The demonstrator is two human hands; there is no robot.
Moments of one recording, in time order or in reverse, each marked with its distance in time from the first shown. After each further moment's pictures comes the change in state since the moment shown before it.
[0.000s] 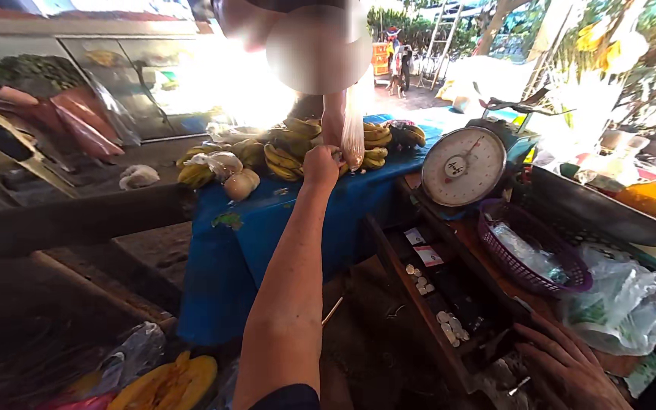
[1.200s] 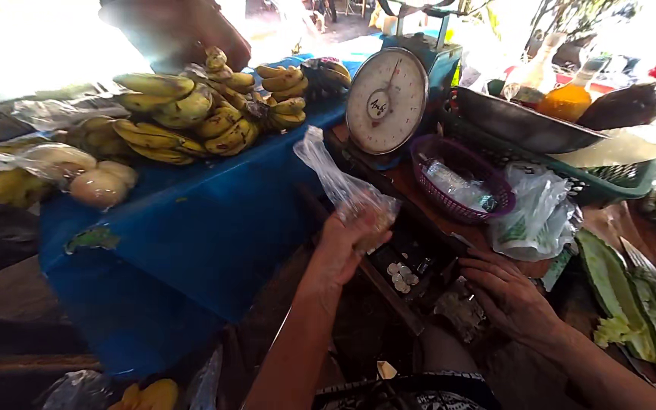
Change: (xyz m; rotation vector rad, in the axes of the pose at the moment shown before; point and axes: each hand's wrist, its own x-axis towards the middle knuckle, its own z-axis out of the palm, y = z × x) left_hand -0.212 0.069 0.096 -1.445 -0.686 -0.391; right_hand -0.006 0.005 0.013 0.148 0.219 0.077
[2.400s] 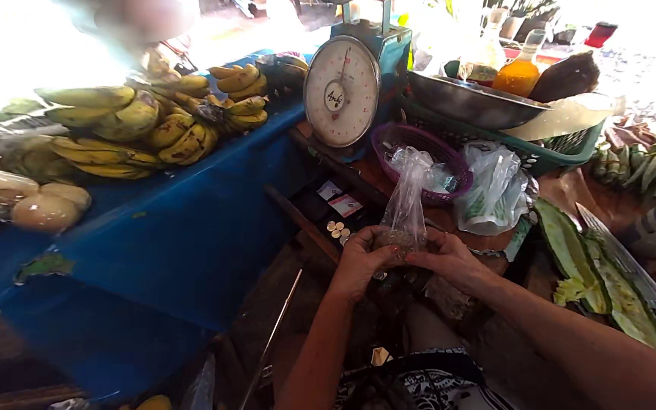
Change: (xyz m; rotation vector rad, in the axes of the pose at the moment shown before) left_hand -0.011 -0.073 0.030 0.263 -0.129 -0.042; right_hand 0.049 -0.024 0.014 1.203 -0.068 0.610
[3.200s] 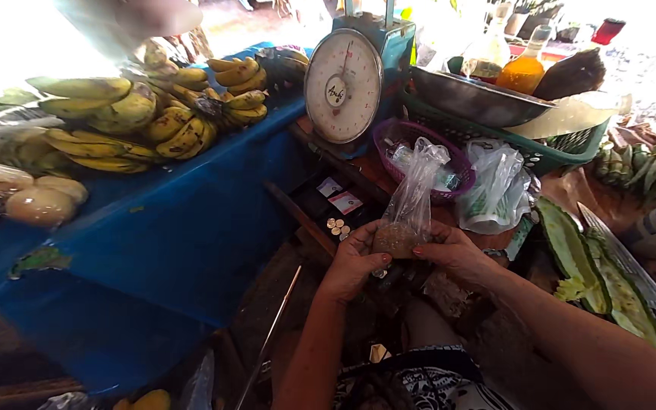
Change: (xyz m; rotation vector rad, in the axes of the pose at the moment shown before) left_hand 0.001 -0.013 -0.023 -0.167 -0.200 0.094; right_hand 0.005 -0.002 -0.010 0.171 -0.008 0.082
